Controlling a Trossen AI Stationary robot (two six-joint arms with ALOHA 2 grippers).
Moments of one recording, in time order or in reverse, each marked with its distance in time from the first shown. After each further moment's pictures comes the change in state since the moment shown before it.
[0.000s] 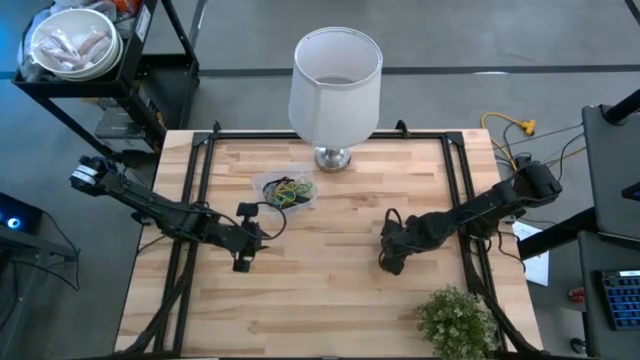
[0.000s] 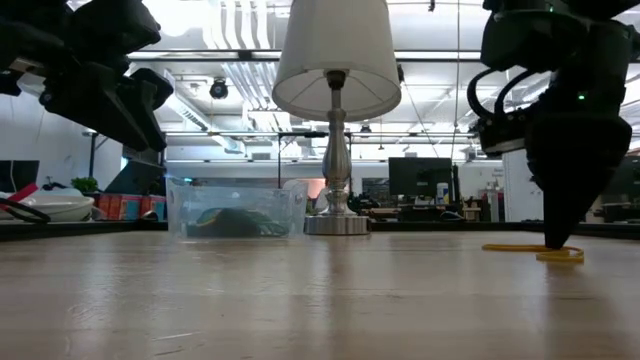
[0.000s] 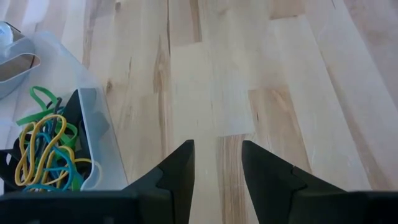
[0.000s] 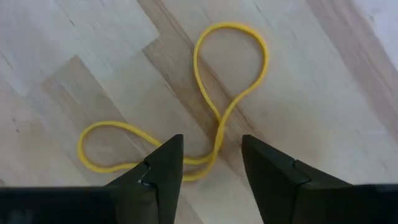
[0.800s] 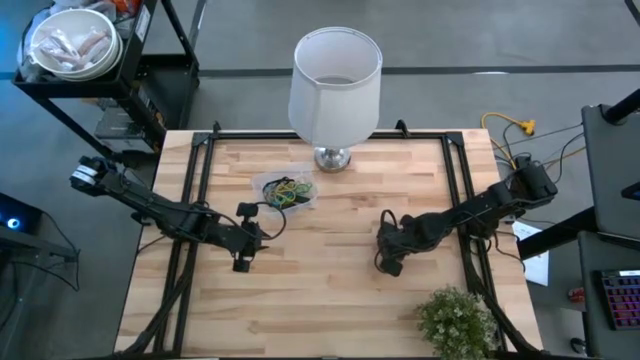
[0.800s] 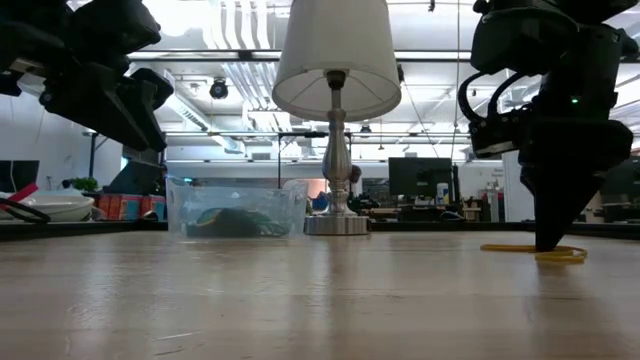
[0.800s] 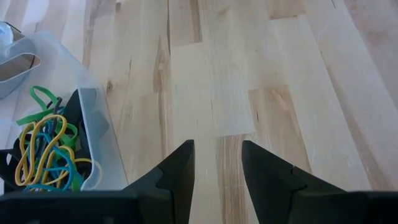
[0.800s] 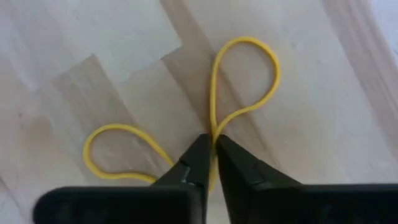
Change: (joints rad) left arm 0.000 0.000 -0.001 0.001 0.000 0.000; right arm -0.001 0.076 0.021 0.034 -0.022 -0.105
